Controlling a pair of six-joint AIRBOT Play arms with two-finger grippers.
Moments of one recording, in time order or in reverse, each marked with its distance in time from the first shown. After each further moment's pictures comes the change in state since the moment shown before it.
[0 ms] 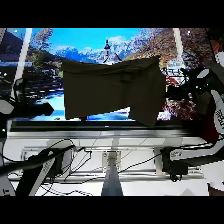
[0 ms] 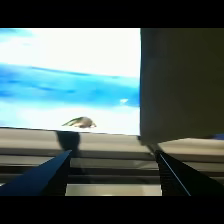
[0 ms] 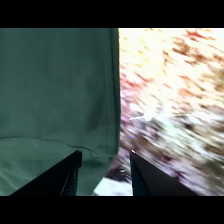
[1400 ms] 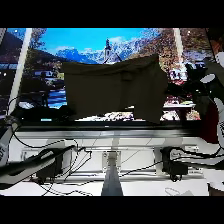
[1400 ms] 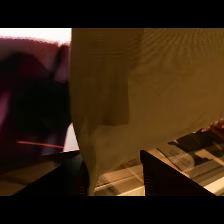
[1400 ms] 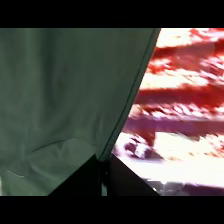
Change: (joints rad) left arm 0.011 -0.450 -0.129 -0.492 0.093 0.243; right arm -0.004 0.162 -0.119 0.175 -0.174 -0.110
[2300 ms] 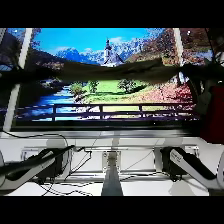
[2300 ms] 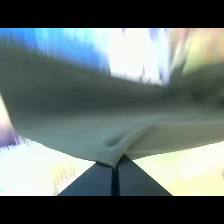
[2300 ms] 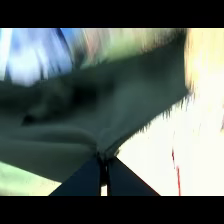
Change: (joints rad) left arm 0.002 0.119 0.692 -0.118 0.007 0.178; right arm 0.001 0.401 0.187 0.128 -0.027 -0.087
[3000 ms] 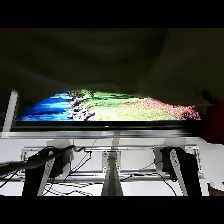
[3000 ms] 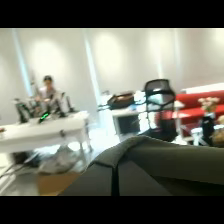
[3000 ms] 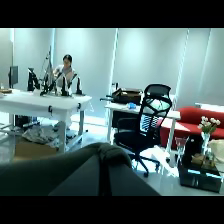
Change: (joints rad) left arm 0.001 0.521 0.340 0.327 0.392 -0.124; right arm 0.000 0.478 0.405 0.053 -0.198 -0.012
